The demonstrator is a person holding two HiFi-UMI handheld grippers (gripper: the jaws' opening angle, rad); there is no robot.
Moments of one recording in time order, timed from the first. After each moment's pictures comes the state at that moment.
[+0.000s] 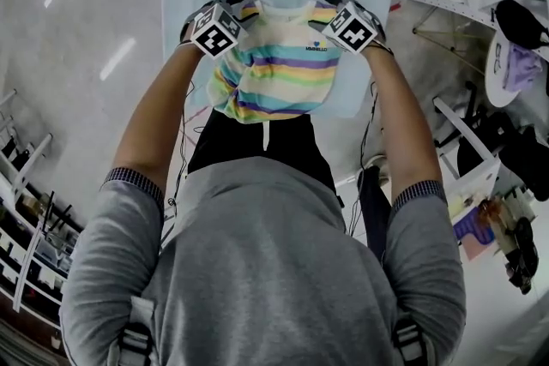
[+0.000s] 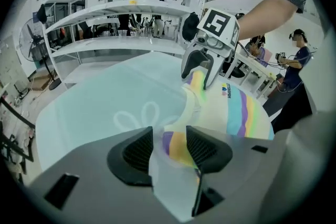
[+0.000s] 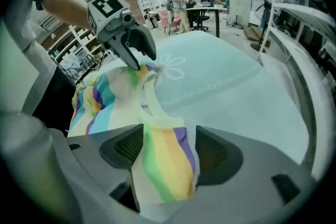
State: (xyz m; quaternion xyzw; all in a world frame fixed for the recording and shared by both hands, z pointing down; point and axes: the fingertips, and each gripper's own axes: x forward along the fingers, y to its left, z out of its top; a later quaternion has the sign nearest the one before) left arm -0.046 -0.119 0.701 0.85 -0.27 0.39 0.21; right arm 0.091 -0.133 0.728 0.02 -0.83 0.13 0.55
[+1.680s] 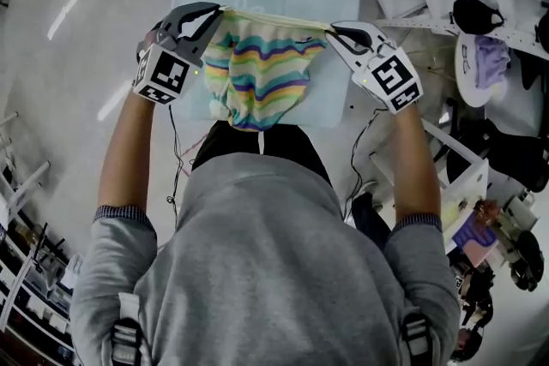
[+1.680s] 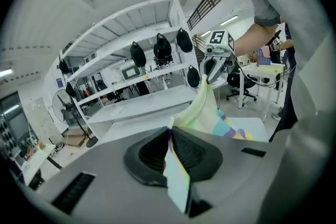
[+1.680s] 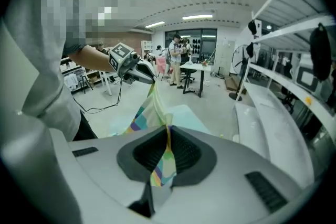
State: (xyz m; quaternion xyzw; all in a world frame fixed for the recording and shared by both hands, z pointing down) left arm -0.085 -0.132 0.409 0.89 -0.38 0.27 -0.04; right arm 0.101 -0.133 0.421 0.11 -0.93 0.03 0.36
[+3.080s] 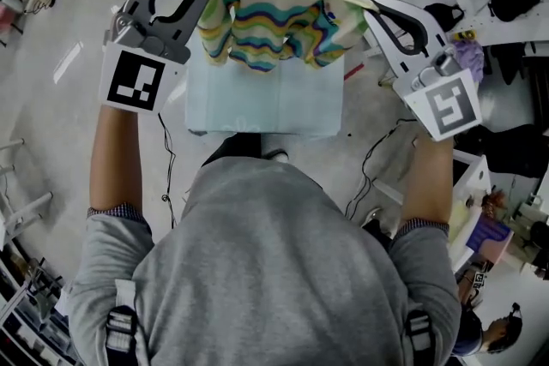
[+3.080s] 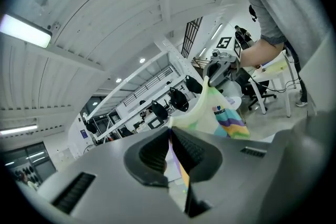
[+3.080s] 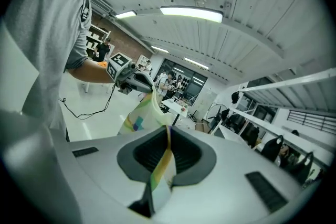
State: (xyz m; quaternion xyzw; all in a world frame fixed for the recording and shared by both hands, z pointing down) left arm -0.091 -0.068 0.101 0.85 -0.41 0.16 -0.27; right arm 0.077 -0.069 0.110 0.23 -0.93 -0.20 0.18
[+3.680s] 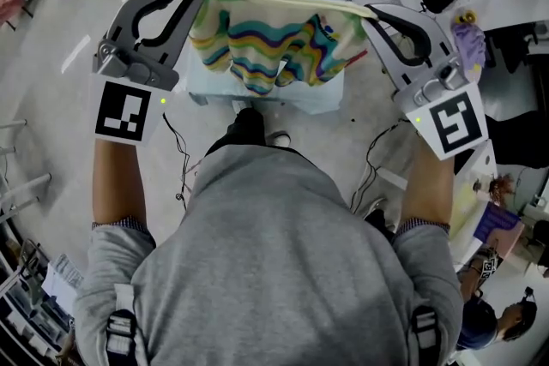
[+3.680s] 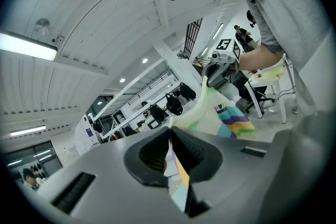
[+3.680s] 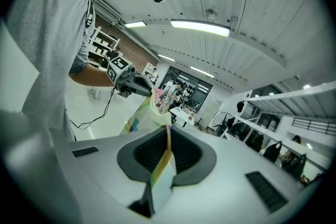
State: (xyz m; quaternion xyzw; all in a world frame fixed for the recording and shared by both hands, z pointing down) left arm -0.075 0.105 0.088 0.84 -0.43 0.19 -0.27; right arm 0.094 0.090 0.089 0.20 -0.94 -0.21 0.16
